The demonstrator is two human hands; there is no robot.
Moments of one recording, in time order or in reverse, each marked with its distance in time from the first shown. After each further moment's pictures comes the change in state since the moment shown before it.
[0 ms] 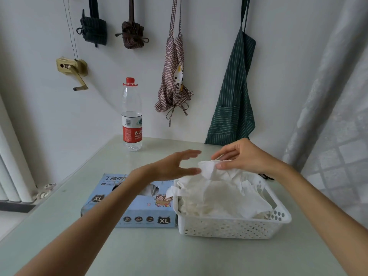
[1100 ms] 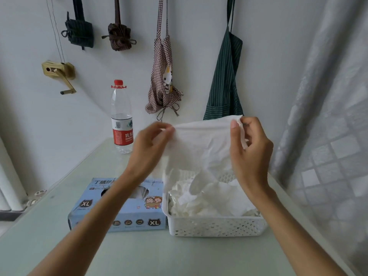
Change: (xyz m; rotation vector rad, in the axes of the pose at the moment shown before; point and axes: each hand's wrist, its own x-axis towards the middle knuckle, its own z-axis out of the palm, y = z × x) left_hand -0.027 0.047 -0.011 -0.319 0.799 0.174; right_hand -0.023 -0.016 0.031 -0.043 1.122 -0.363
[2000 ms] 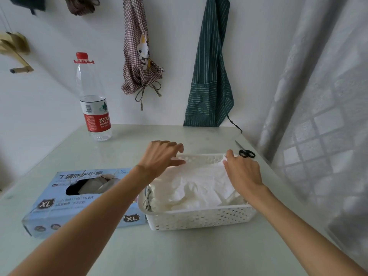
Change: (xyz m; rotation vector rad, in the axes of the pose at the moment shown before) left_hand 0.017 -0.117 0.087 0.996 -0.527 0.469; right_hand -0.046 0.145 -0.012 -1.209 -0.811 -0.001
